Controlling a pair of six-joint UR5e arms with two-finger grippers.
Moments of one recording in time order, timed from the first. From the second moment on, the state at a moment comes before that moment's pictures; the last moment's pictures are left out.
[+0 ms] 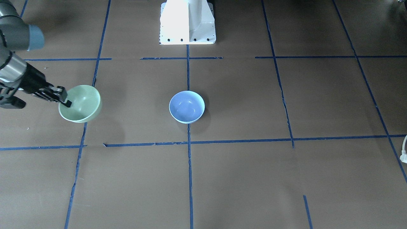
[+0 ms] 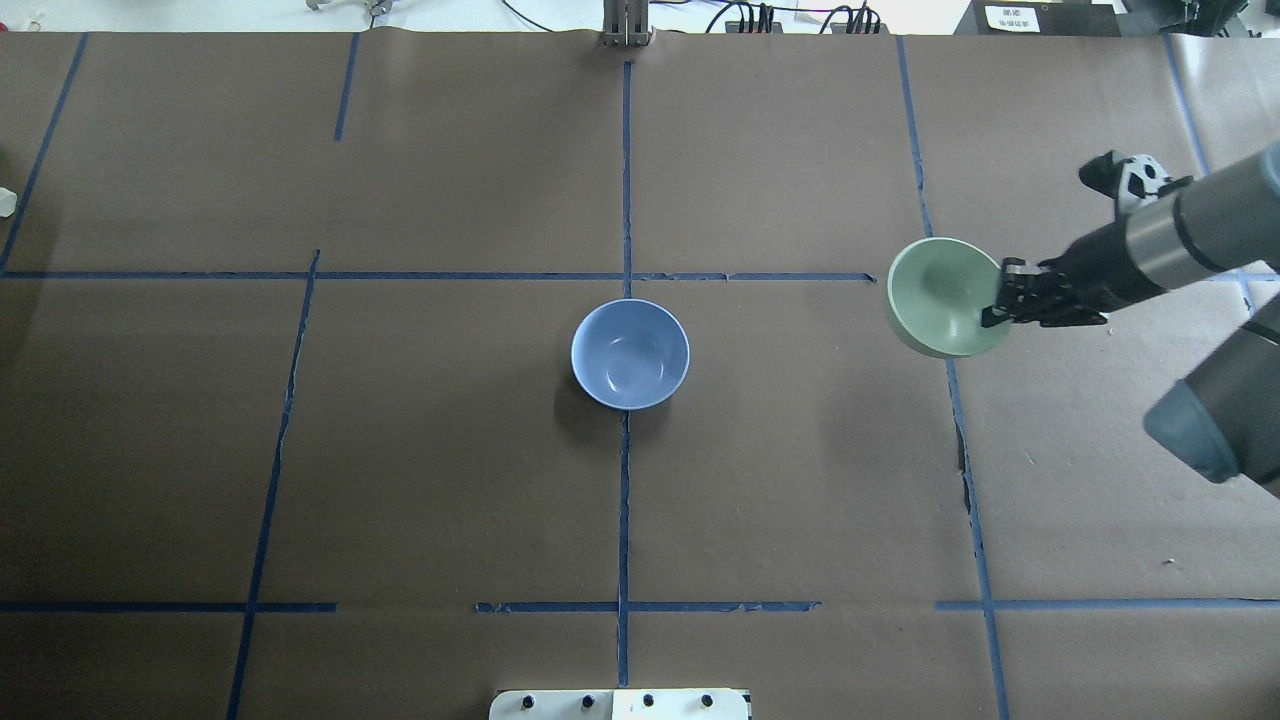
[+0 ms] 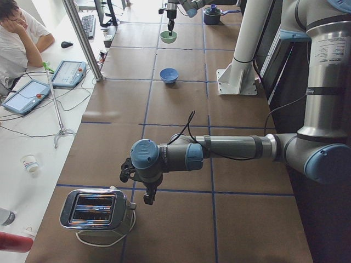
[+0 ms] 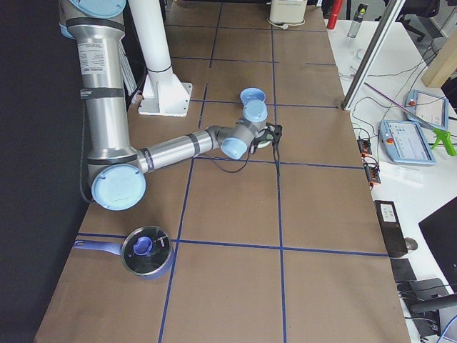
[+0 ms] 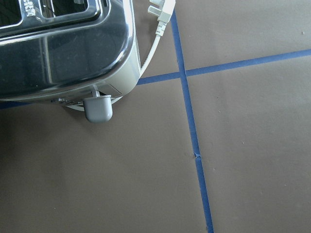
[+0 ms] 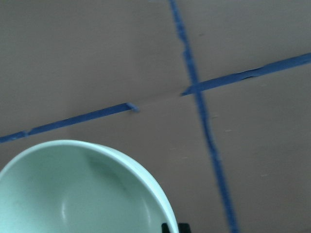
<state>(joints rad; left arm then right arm) -1.65 -1.54 -1.60 -1.51 -2.40 0.26 0.91 -1.37 1.76 -1.06 2.29 1.31</state>
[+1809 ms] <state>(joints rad) -1.65 -1.54 -1.60 -1.51 -2.44 0.25 0.55 -0.92 1.60 -1.32 1.96 1.68</state>
